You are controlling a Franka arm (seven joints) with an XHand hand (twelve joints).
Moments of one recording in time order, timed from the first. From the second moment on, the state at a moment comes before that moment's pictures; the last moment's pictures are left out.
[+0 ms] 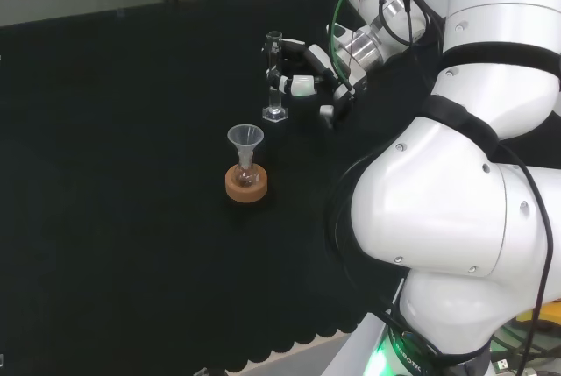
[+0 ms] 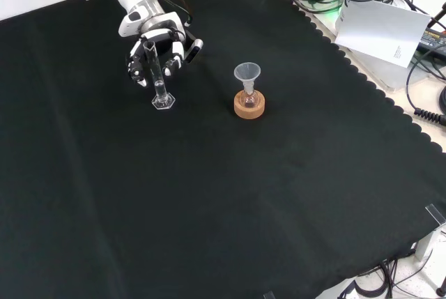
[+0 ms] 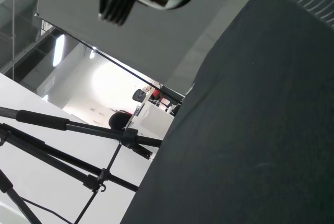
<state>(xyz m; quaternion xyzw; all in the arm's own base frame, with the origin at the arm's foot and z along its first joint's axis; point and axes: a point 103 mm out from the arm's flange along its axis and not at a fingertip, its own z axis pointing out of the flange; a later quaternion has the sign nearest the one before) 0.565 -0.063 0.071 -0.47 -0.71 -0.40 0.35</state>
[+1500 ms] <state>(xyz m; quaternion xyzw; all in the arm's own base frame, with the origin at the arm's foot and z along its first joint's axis) 0.569 -0.058 0.072 -0.48 -0.72 -0.37 0.33</state>
